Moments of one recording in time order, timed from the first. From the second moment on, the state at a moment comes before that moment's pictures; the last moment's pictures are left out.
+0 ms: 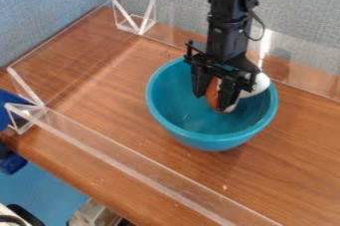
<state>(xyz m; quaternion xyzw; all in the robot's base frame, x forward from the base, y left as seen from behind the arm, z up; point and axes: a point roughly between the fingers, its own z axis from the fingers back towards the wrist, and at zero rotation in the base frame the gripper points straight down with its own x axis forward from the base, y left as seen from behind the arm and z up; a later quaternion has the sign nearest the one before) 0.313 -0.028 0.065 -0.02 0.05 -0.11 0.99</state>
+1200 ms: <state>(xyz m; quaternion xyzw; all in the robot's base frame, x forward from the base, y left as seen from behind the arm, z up) 0.304 -0.043 0.094 0.00 0.01 -0.15 0.99</state>
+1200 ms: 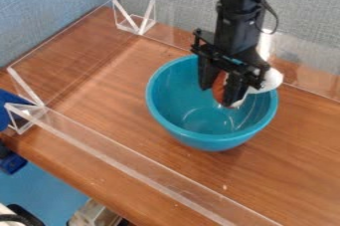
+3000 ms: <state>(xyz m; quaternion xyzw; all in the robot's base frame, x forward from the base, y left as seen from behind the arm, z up) 0.254 -0.125 0.047 0.00 0.02 -0.28 0.96</state>
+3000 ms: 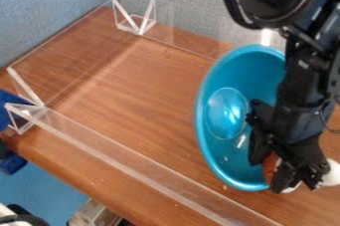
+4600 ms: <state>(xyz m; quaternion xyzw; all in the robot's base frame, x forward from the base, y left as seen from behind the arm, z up) 0.257 -0.120 0.042 0.02 0.01 -0.32 0.95</state>
